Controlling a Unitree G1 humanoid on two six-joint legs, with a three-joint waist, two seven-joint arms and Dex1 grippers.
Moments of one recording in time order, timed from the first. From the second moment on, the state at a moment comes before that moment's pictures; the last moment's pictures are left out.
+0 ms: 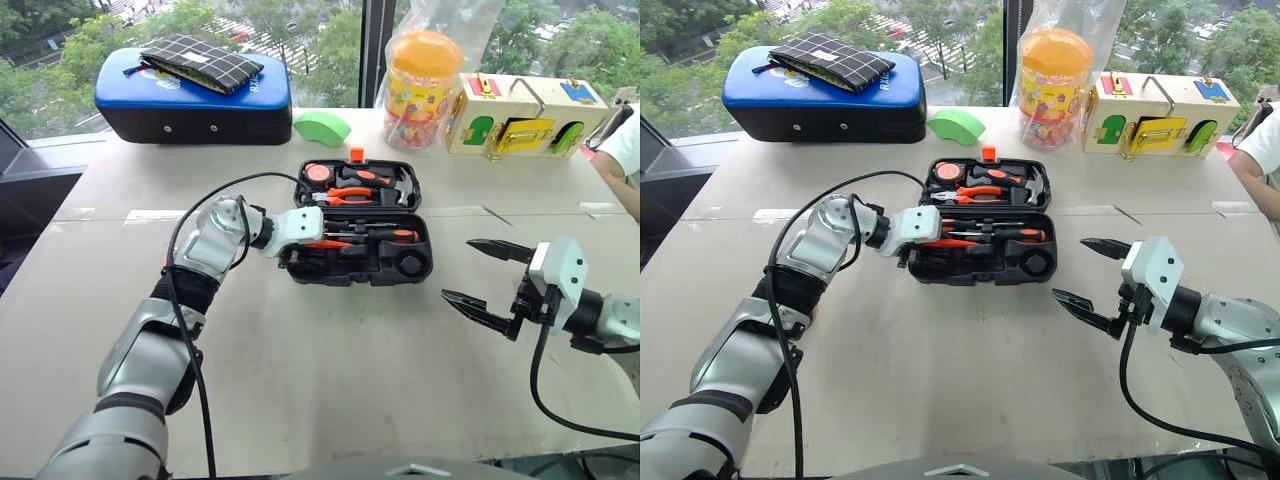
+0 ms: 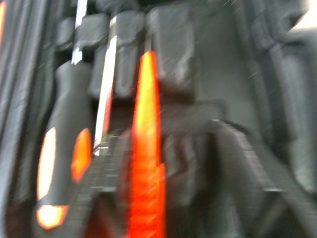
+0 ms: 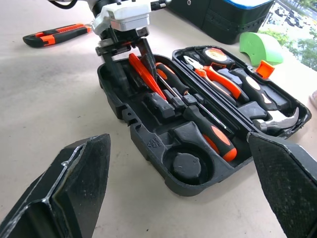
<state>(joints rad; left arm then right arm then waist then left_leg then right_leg) -0.81 0.60 -0.32 0.56 0.12 -0.06 -1.28 0.08 -0.76 -0.20 -0.63 0.54 0.41 0.82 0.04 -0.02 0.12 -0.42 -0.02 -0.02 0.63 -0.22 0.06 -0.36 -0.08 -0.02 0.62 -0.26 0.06</state>
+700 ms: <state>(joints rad) -0.85 0.60 -0.23 0.60 0.00 -0.03 -1.35 0.08 -0.76 -0.20 -0.63 0.54 0.41 0.83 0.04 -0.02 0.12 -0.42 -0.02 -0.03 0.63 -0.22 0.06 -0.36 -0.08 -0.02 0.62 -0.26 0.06</state>
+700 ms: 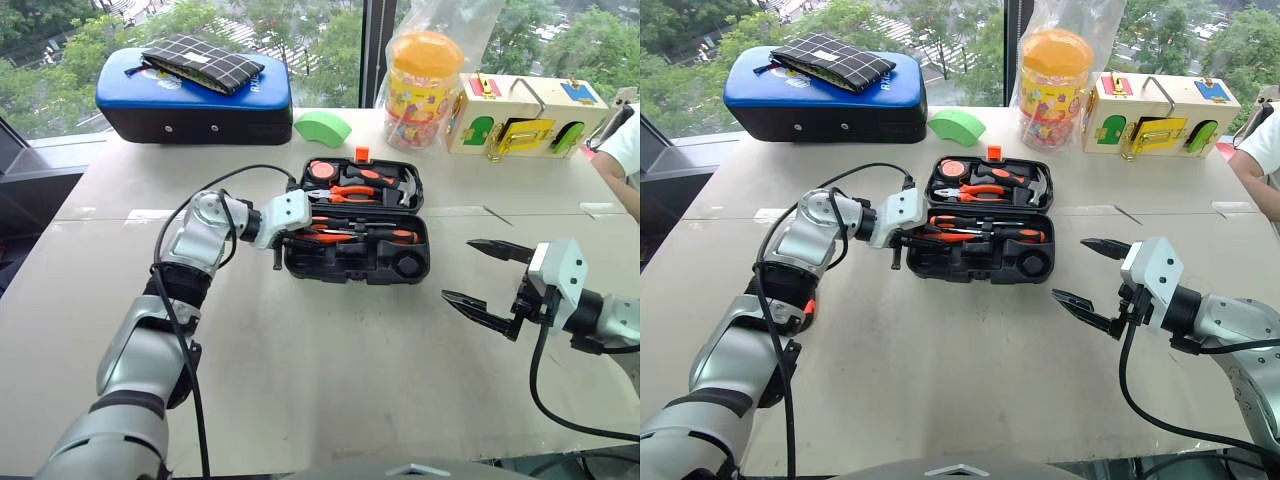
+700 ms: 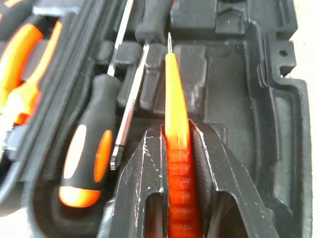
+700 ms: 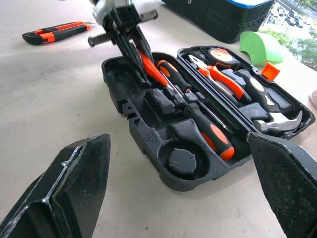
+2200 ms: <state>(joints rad) -0.94 0.56 -0.12 0.82 -0.07 -0.06 -1.38 0.14 -0.76 -0.22 -0.69 0.55 0.43 0.80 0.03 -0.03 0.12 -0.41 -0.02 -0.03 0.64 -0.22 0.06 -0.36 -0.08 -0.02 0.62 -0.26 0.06</state>
